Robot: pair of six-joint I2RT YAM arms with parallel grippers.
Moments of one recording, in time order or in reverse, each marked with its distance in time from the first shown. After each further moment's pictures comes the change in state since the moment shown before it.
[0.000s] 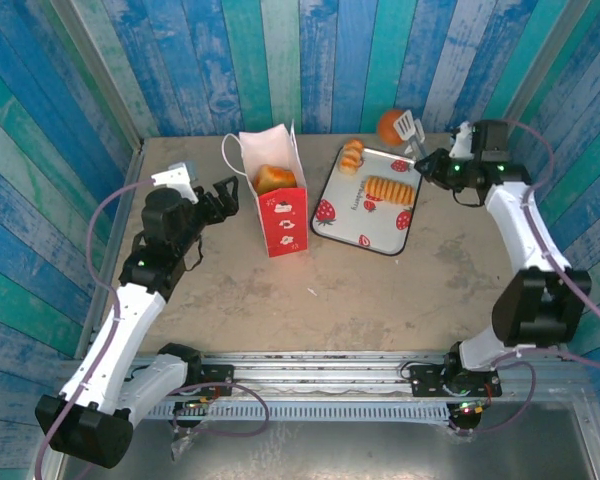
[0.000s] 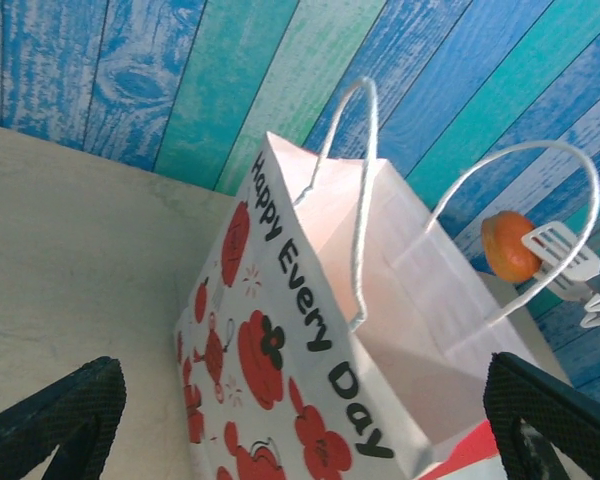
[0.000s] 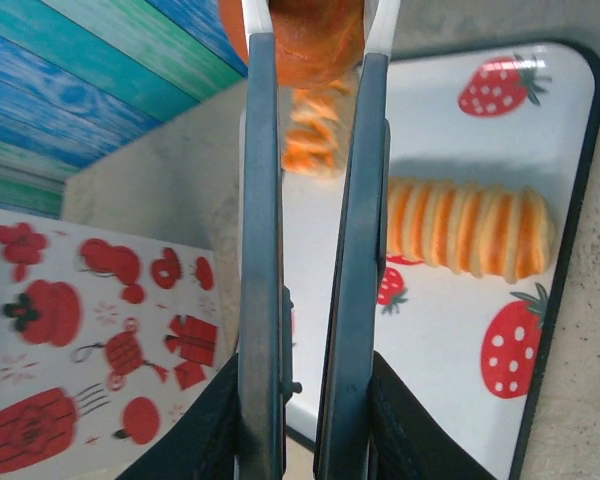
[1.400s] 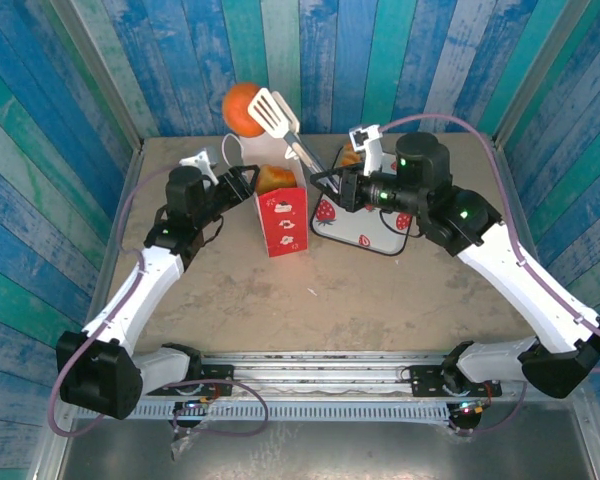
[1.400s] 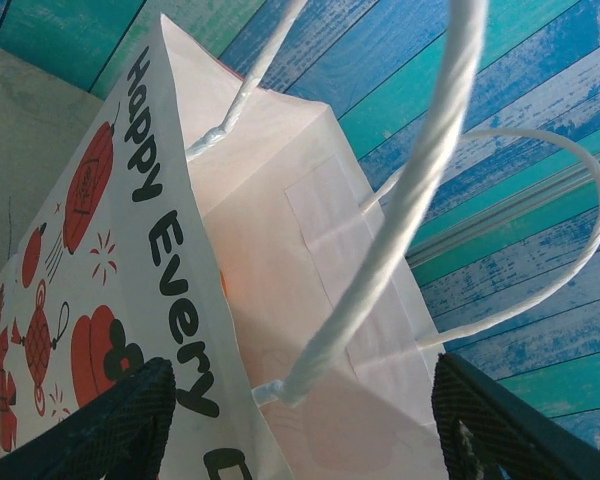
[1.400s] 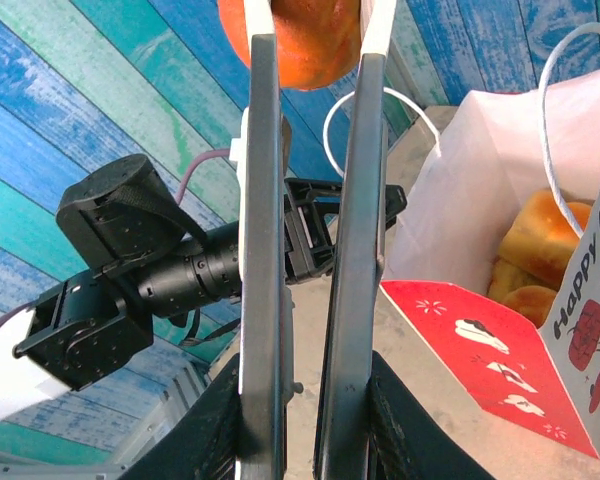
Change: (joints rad) left arm 0.002 0.271 0.042 0.196 0.226 -0.250; right arm 0.743 -0.203 0.127 0.116 0.137 0.088
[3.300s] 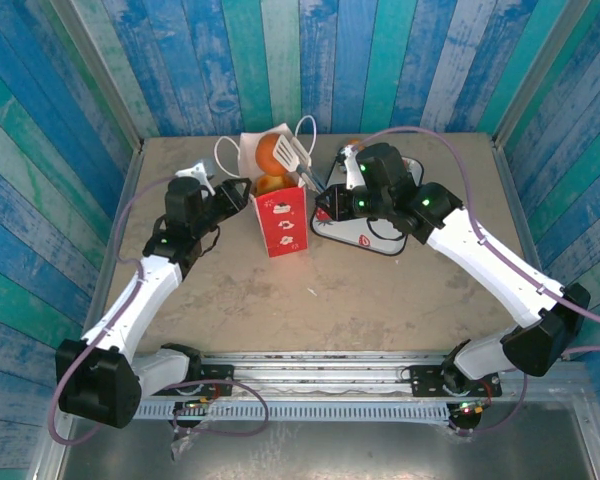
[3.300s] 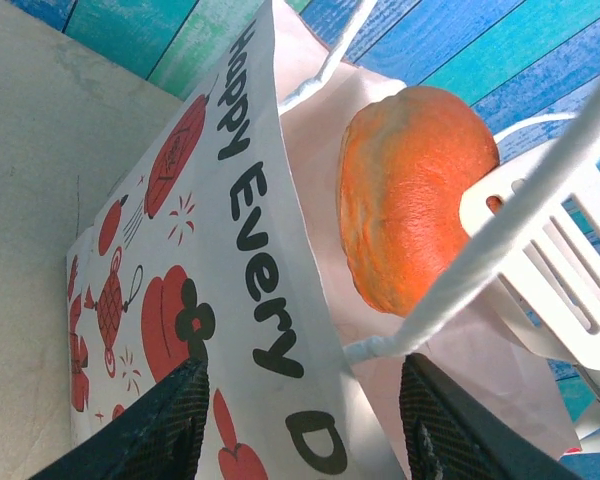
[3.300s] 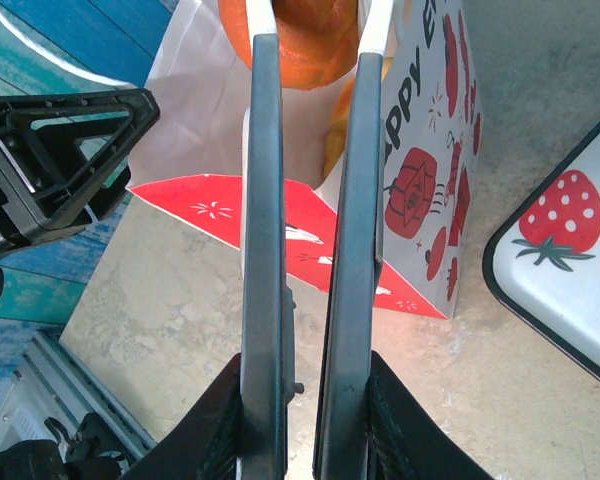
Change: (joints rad) left arm 0.020 -0.050 -0.084 -0.016 -0.044 0.025; right arm 0.003 0.138 -0.019 -0.207 0.180 -0.030
